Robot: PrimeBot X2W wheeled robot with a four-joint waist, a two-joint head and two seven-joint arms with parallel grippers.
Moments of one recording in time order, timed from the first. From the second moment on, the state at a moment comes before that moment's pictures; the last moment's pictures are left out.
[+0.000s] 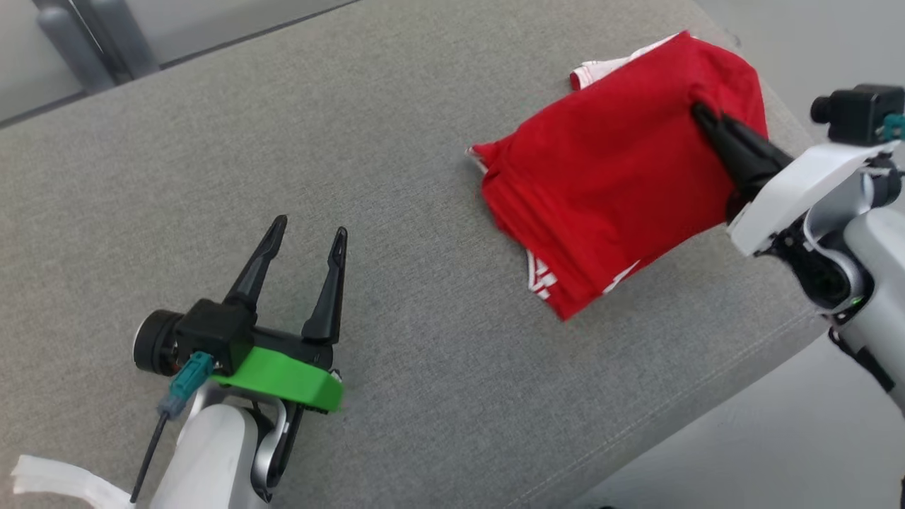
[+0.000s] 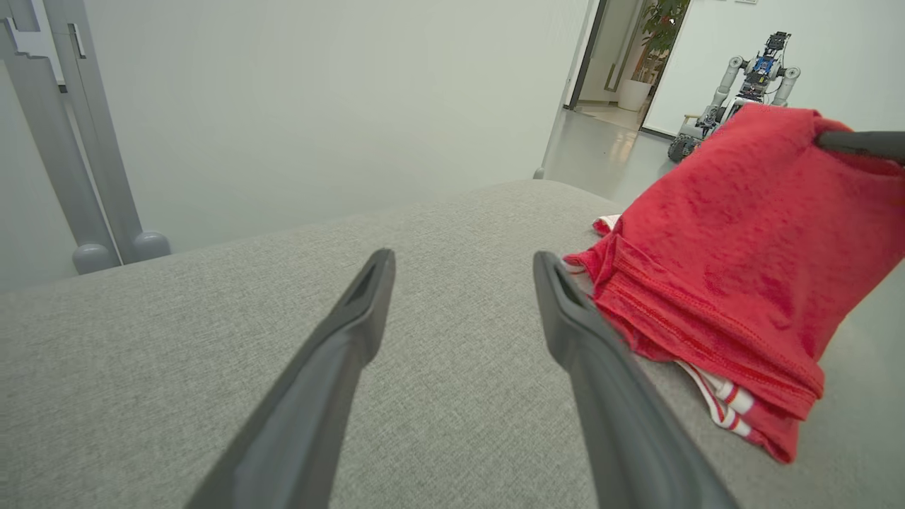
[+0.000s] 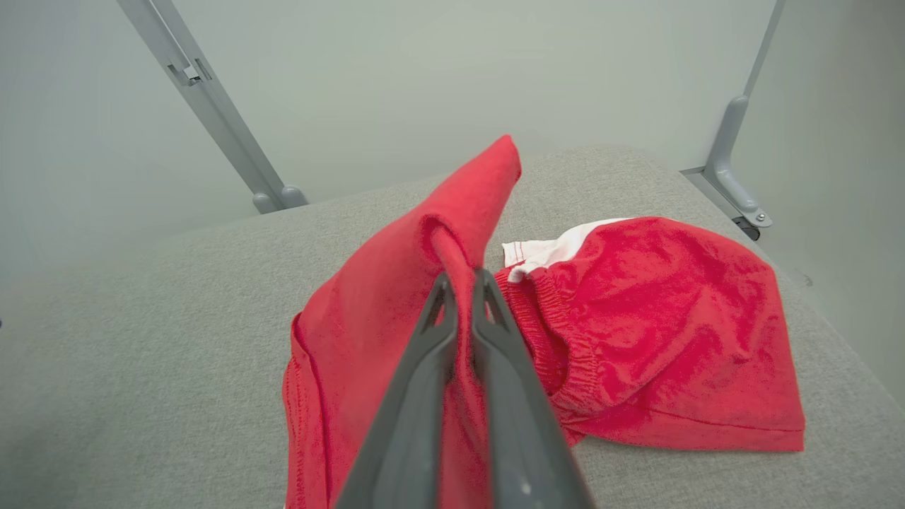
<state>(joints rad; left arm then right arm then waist) -0.27 0.12 -0.26 0.18 -0.25 -0.12 -0.24 -0.73 -0.57 0.62 0.38 0.98 0.13 -0.05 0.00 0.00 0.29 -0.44</state>
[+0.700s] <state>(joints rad) -0.35 0.18 -0.28 0.11 -0.24 -0.12 -0.19 -0.96 -0.82 0.63 0.77 1.04 0.13 -0.12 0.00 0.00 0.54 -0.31</state>
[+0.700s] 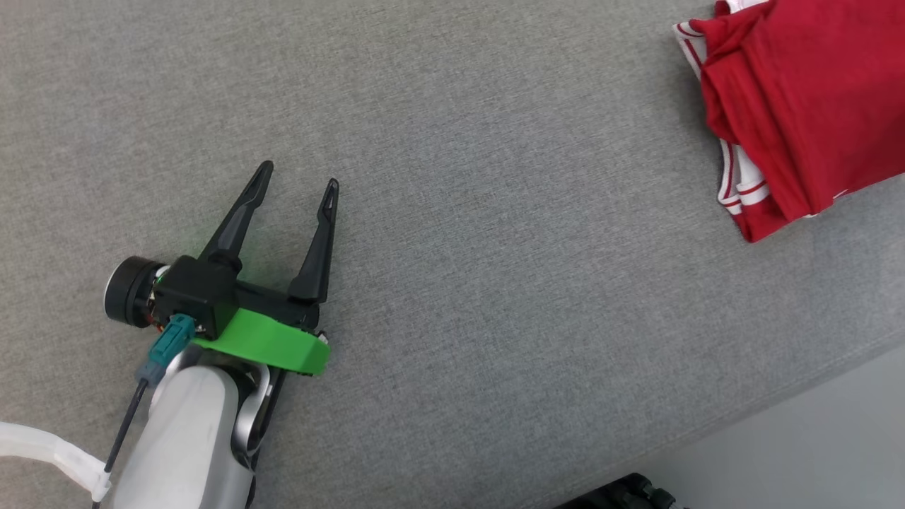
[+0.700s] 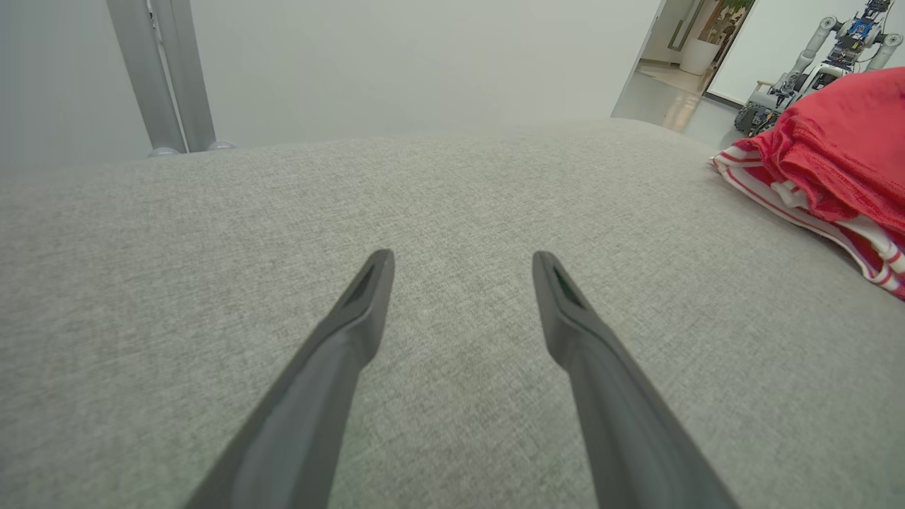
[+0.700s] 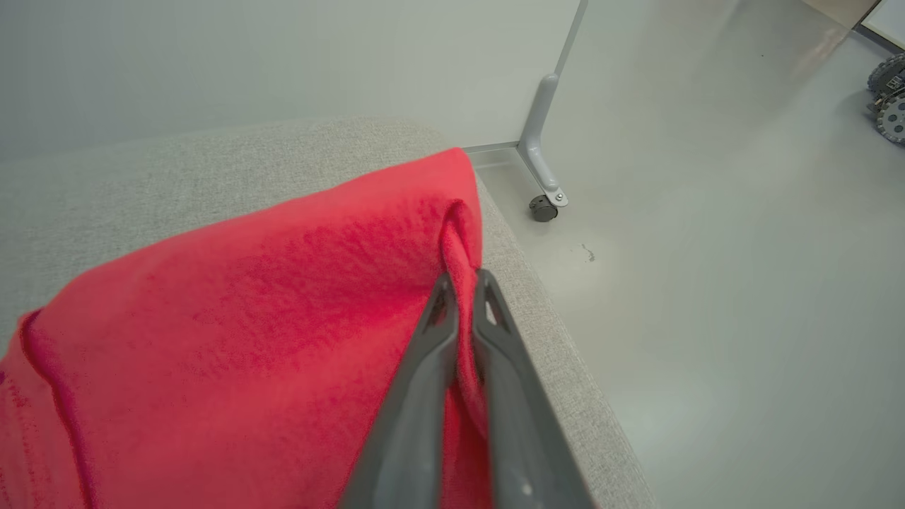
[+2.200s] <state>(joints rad) -0.03 0.11 -0.02 0.17 -0.31 -0.03 -0.26 -0.25 -0.37 0.19 0.28 0.51 0.13 -0.26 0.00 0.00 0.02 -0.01</state>
